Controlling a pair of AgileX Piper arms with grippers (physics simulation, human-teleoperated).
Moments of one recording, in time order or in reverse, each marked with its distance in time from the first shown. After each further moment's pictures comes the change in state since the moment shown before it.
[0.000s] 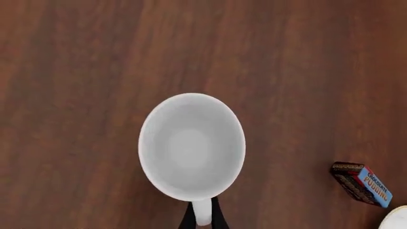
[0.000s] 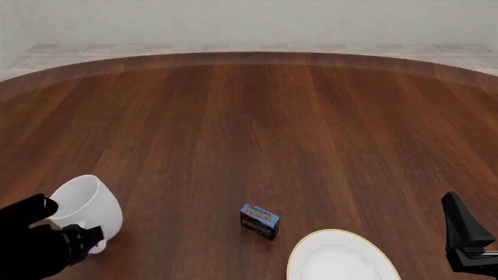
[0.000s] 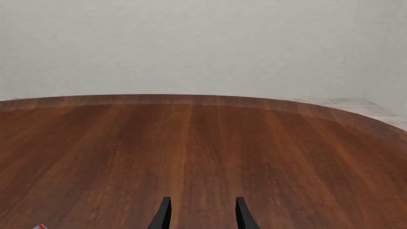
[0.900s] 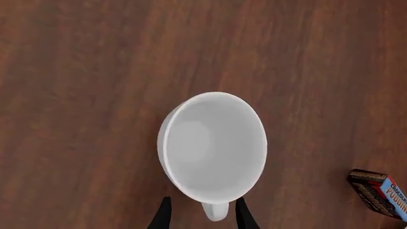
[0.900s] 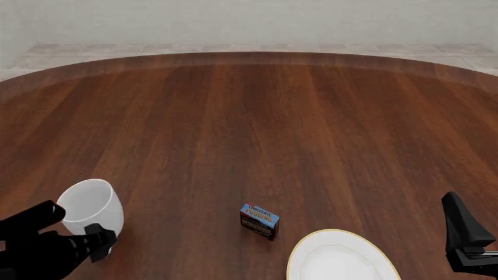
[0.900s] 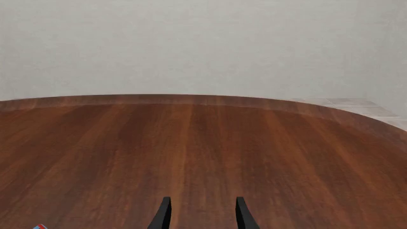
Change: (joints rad) left arm 0.023 0.115 0.051 -0.113 -0.023; right arm 0.000 0.000 0.000 0.000 0.000
